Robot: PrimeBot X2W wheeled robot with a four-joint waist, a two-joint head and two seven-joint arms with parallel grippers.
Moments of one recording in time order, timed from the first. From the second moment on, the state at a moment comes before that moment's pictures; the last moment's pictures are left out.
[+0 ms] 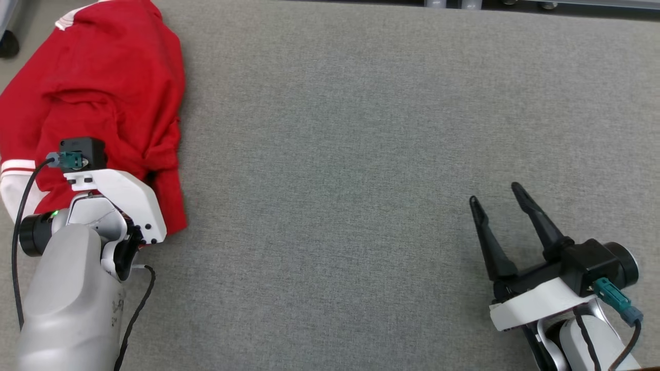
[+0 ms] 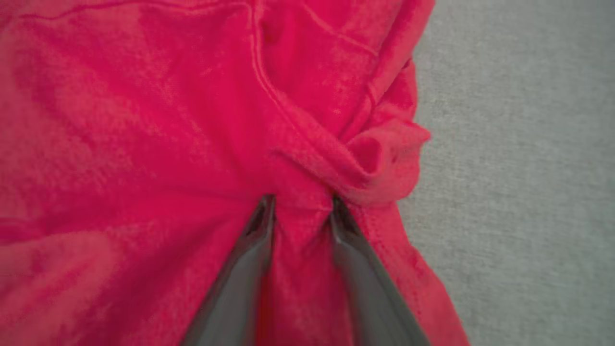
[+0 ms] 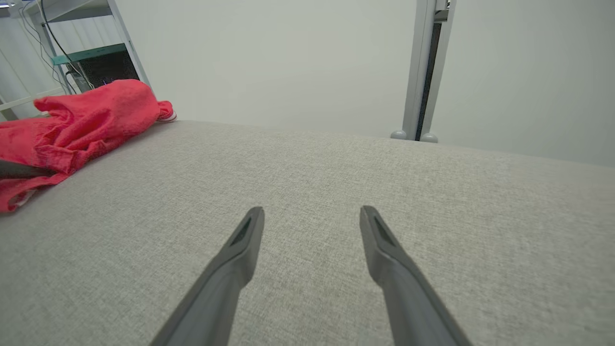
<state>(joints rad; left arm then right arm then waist) -0.65 0.18 -0.02 0.77 -0.28 -0.06 0.32 -0.21 -0.17 0.26 0.15 0.19 0.13 -0.26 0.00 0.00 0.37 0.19</state>
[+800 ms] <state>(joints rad) -0.37 0.13 -0.03 -0.08 -0.46 -0.09 0.41 -0.06 -0.09 0.22 0.17 0.21 0.13 -0.26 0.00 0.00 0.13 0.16</state>
